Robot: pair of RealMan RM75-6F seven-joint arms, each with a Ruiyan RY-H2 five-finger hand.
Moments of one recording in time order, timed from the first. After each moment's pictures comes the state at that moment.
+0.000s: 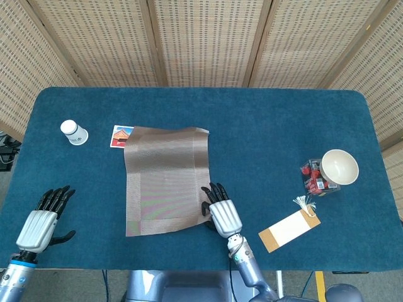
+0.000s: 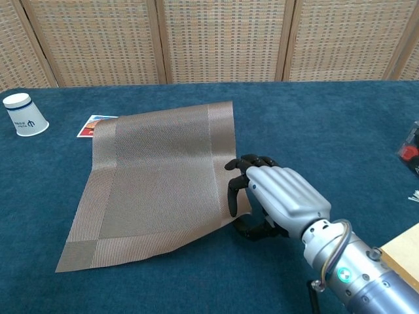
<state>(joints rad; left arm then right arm) -0.13 -1.31 0.06 -1.43 1.59 1.41 -0.04 0.46 -2.08 0.11 -1.20 -1.44 1.25 -0.28</state>
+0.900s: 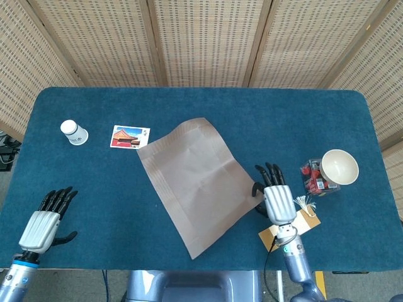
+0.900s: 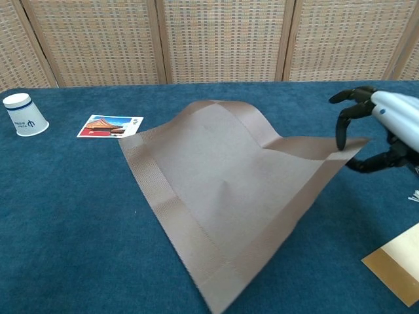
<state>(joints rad) -0.13 -1.32 0.06 -1.43 1.59 1.40 -0.01 0.36 -1.66 0.17 -1.51 -1.42 1.38 -0.27</state>
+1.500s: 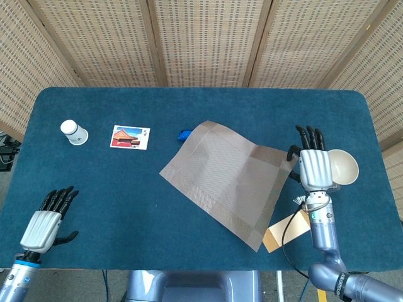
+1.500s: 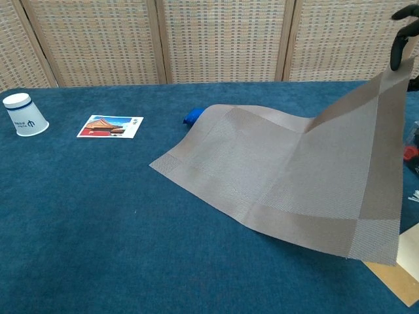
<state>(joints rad) -0.13 -1.32 0.06 -1.44 1.59 1.40 0.01 0.44 -1.46 0.37 -1.55 -1.22 1.30 -0.35</state>
